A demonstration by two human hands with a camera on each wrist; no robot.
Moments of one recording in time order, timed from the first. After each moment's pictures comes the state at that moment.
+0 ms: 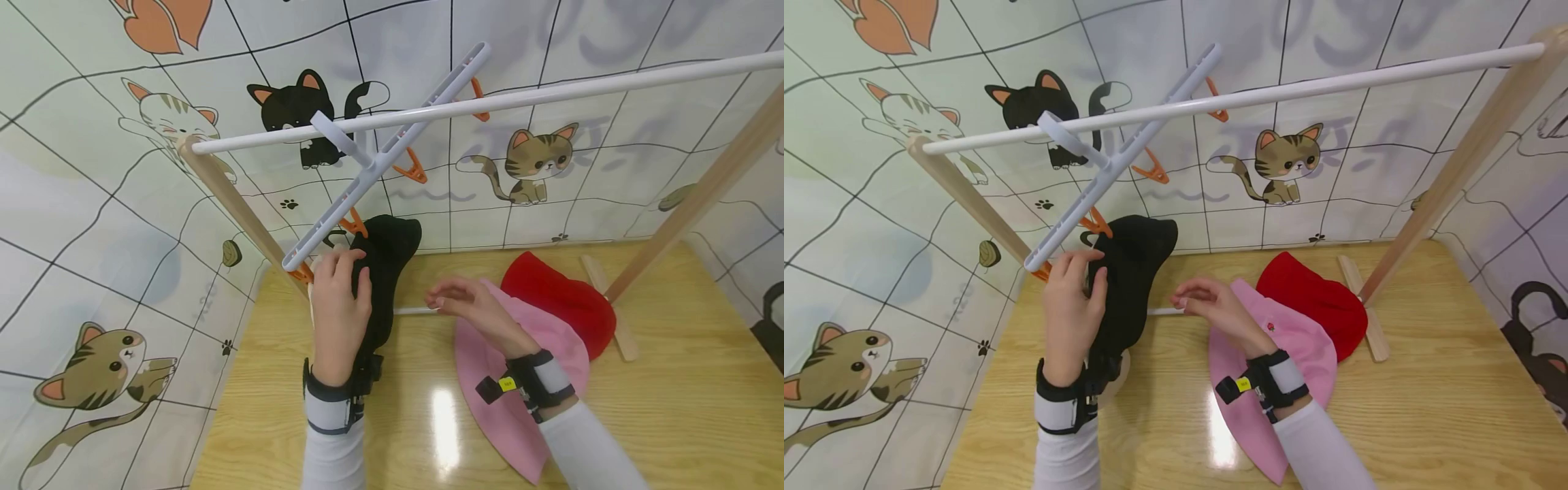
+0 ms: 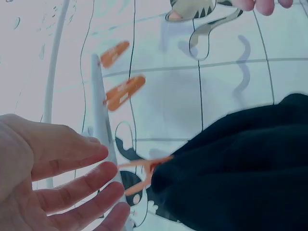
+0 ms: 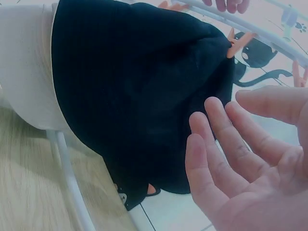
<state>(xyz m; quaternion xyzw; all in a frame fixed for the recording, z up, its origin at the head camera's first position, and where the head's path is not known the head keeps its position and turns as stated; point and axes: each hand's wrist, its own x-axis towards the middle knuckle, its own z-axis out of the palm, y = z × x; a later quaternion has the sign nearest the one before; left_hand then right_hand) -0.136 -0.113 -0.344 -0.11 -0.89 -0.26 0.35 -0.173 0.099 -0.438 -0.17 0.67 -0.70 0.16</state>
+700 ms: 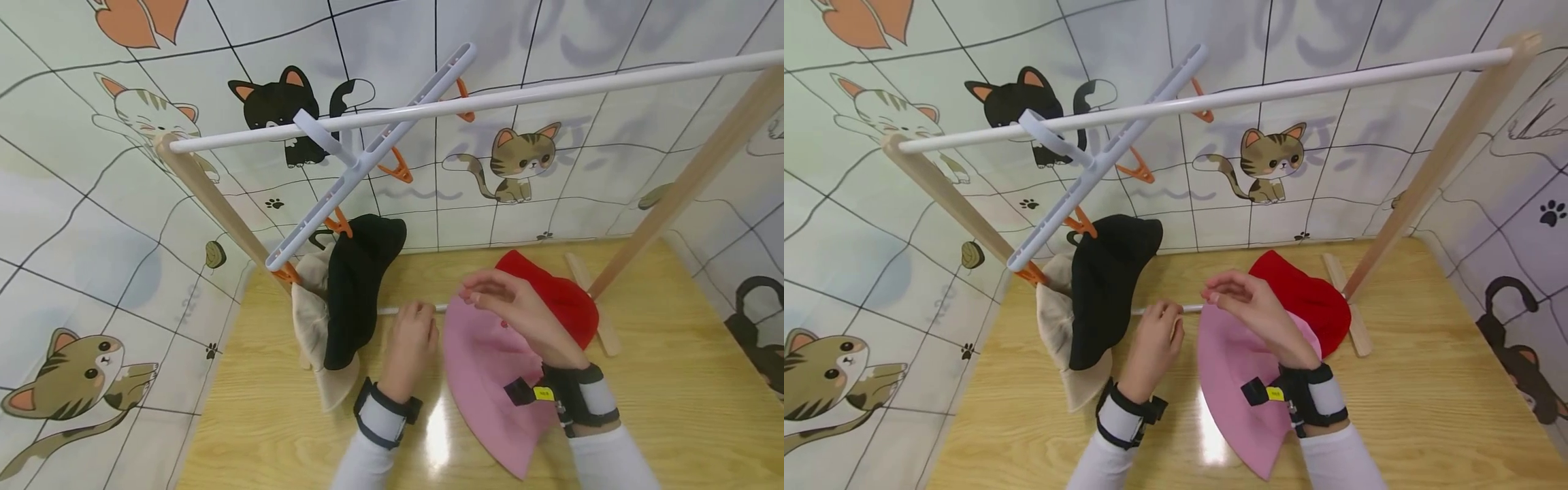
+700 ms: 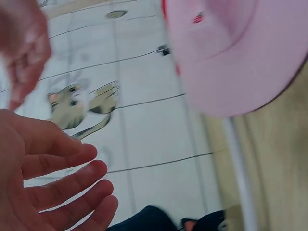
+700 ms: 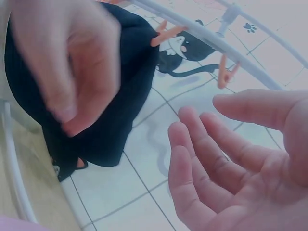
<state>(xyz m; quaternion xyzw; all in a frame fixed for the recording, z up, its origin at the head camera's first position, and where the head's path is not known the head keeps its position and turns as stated) -0.134 -0.038 -0.461 -0.20 -0.94 -0.20 0.20 -0.144 0.160 -0.404 -0.11 0.75 -0.64 0.11</state>
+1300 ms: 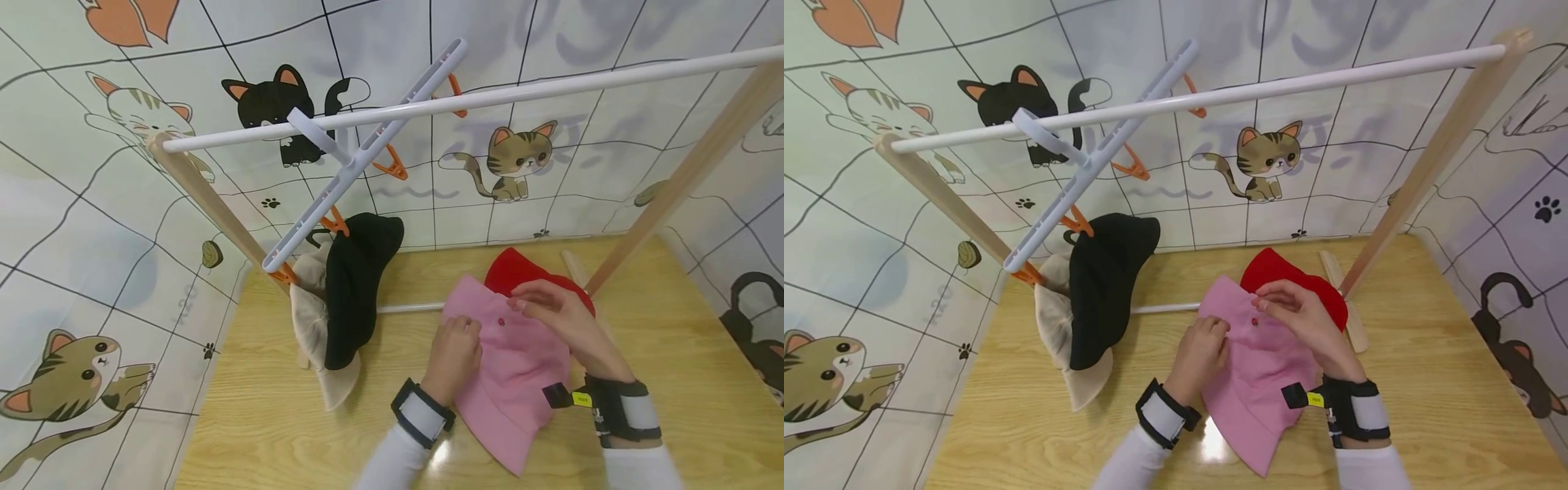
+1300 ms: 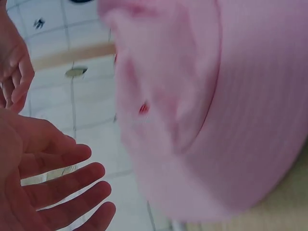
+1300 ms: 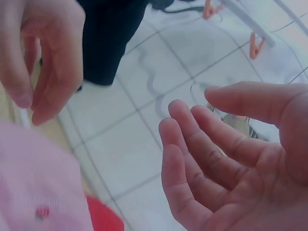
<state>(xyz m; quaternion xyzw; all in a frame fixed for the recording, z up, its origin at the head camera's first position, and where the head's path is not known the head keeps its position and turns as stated) -0.130 0.026 -0.505 -0.26 -0.95 -0.10 0.15 -0.132 0.223 -0.436 -0.09 0.80 -0.59 0.06</state>
